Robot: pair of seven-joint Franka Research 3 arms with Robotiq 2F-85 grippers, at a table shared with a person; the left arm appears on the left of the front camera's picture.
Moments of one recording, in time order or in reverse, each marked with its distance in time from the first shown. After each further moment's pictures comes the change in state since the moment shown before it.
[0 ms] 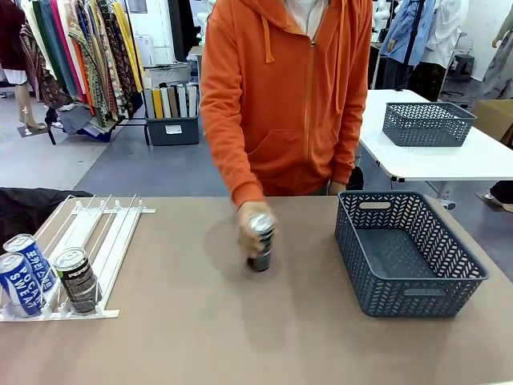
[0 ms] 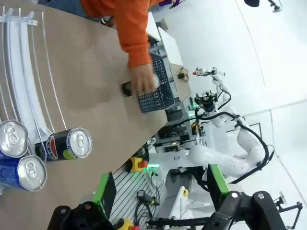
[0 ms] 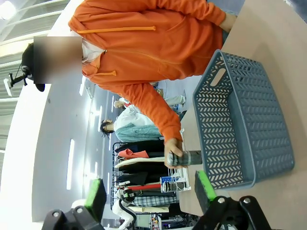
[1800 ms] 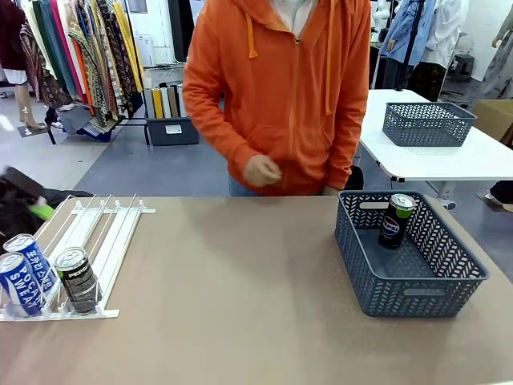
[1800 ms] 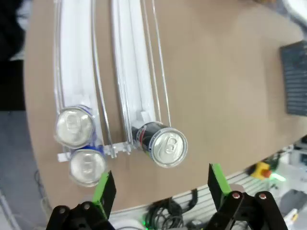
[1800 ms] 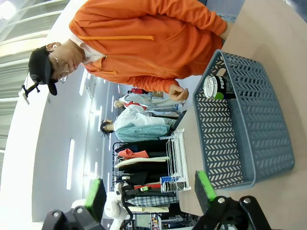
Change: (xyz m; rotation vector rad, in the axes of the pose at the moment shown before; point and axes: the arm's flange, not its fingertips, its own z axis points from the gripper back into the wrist) left arm 0.005 -0.044 -0.140 0.898 0.106 -0.041; right arm 0.000 0.000 0.000 0.000 0.001 0.000
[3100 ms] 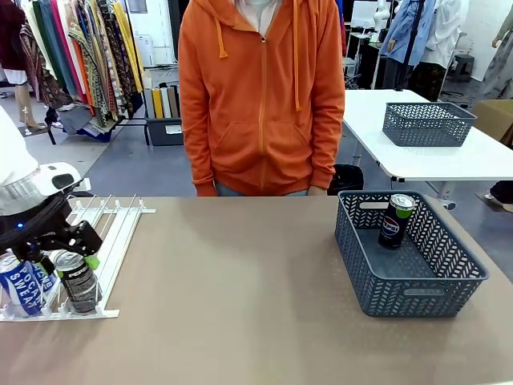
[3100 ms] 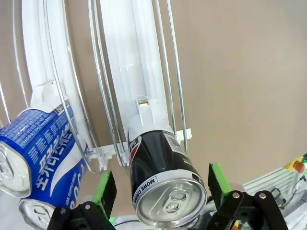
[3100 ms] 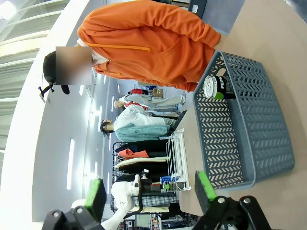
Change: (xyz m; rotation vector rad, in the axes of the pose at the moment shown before) left arm 0.011 -0.027 -0.119 0.162 0.236 -0.027; right arm 0.000 0.000 0.000 0.000 0.000 0.000
